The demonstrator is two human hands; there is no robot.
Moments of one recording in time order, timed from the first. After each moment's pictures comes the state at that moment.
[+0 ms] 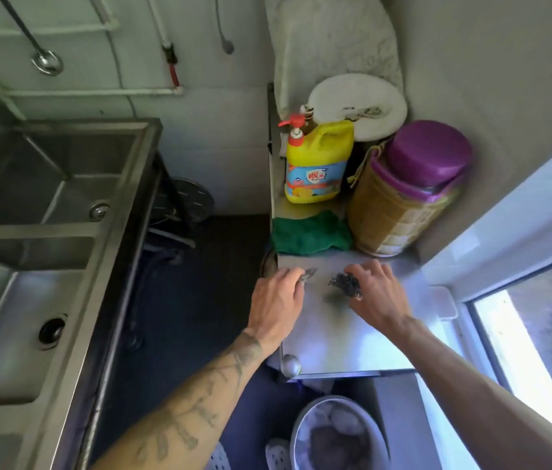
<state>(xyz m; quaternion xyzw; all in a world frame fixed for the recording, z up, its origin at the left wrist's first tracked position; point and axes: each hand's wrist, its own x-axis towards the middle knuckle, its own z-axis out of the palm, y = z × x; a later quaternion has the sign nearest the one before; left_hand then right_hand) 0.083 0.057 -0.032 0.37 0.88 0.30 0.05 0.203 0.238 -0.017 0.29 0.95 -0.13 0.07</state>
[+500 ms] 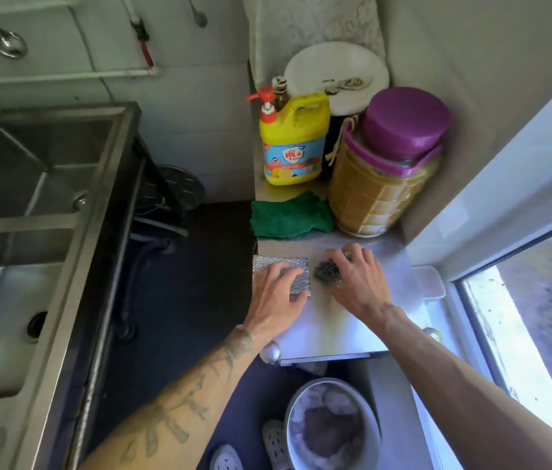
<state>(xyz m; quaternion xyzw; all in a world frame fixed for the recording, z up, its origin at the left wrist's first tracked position) 0.110 0.073 -0.071 0.38 0.87 0.27 0.19 0.212 0.242 -0.035 0.27 0.95 -0.12 0.07</state>
